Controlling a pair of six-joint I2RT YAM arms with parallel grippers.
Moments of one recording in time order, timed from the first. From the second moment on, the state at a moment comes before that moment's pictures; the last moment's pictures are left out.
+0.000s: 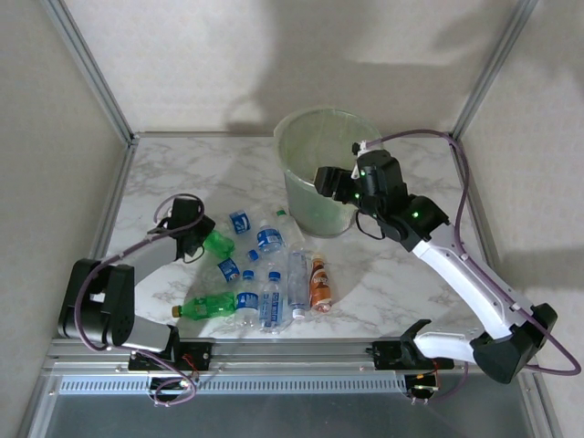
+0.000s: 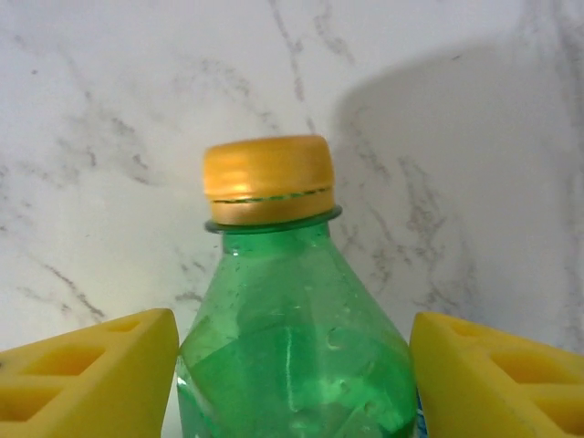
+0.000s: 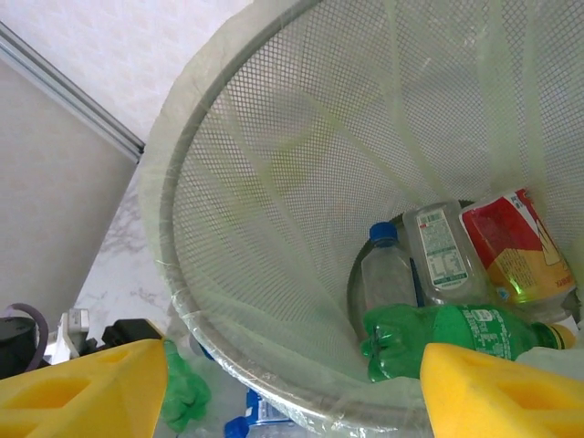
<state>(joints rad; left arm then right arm) -0.13 1.42 0.66 -0.19 -0.12 -1.11 0.68 1.21 1.31 -0.58 0.13 0.59</state>
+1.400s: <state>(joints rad) -0.16 1.35 0.79 -0.41 -0.08 -0.91 0.74 1.18 1.29 -0.49 -0.05 0.59</state>
